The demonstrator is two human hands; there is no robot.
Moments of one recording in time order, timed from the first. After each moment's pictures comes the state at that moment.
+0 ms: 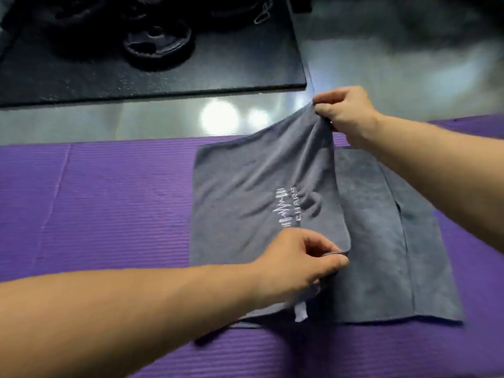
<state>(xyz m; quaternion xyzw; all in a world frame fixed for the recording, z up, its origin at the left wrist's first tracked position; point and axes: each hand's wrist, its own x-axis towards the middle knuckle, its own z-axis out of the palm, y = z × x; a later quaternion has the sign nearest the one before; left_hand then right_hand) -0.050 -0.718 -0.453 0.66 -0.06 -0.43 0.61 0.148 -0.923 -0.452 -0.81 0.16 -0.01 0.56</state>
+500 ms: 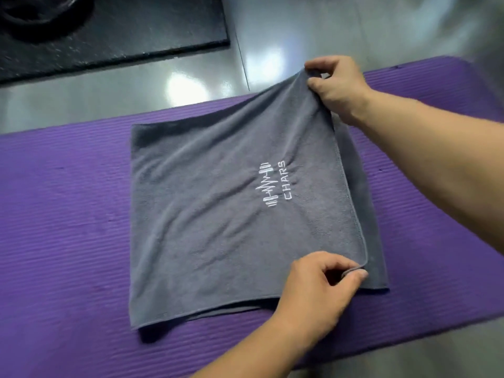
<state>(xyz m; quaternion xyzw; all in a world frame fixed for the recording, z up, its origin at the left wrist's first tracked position) -0.150 -0.896 -0.506 0.74 -0.06 -0.33 0.58 0.115 -1.094 -0.510 -0.85 0.18 -0.04 0.50</state>
